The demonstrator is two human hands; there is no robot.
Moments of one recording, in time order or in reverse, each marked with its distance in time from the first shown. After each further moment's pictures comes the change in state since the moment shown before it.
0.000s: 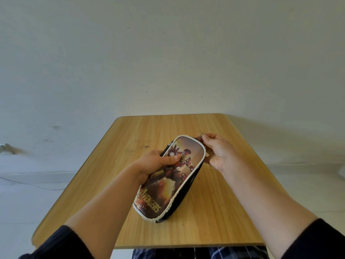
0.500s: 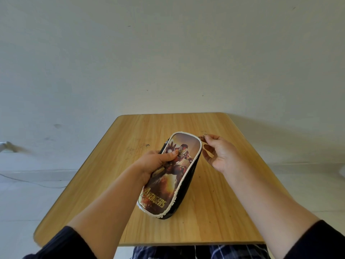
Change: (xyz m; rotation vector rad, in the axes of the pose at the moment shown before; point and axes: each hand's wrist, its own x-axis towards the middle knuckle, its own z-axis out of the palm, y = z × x) left_hand 0.004 -0.008 -0.004 -0.130 0.063 -0.066; right_hand -0.003 0.003 -0.005 0.018 0.089 0.026
